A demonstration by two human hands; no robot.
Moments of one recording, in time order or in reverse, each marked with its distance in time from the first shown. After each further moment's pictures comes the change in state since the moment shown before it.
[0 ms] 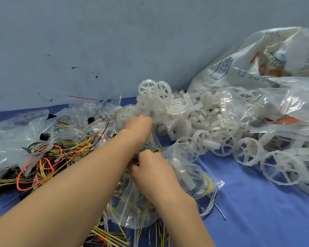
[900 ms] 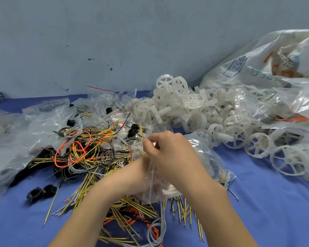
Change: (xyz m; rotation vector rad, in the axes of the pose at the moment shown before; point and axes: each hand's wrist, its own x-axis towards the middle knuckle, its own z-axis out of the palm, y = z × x) left_hand -0.192 -0.036 -0.015 -0.908 -0.416 0.144; right_hand -0.028 -0.041 -0.020 -0.031 0.142 -0.140
